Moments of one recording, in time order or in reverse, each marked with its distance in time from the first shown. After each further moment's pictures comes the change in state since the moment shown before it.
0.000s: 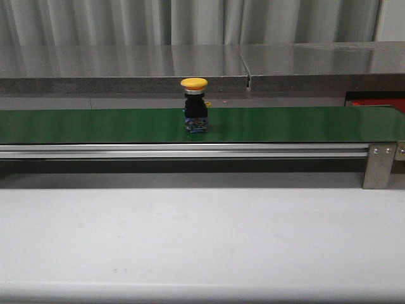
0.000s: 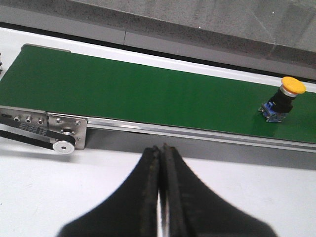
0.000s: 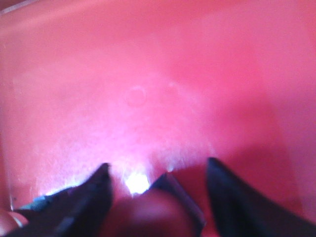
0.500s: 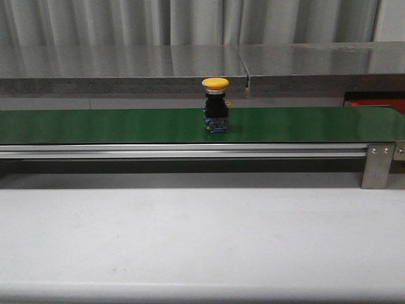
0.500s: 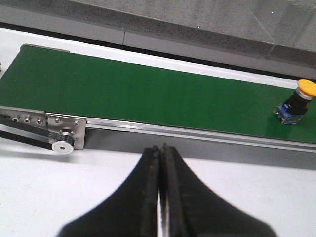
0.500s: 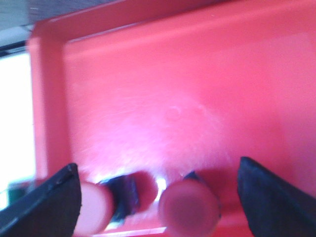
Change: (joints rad) left arm 0.000 0.000 0.000 0.000 0.000 0.000; right arm 0.002 -0.071 -0.139 0.006 0.212 -0.002
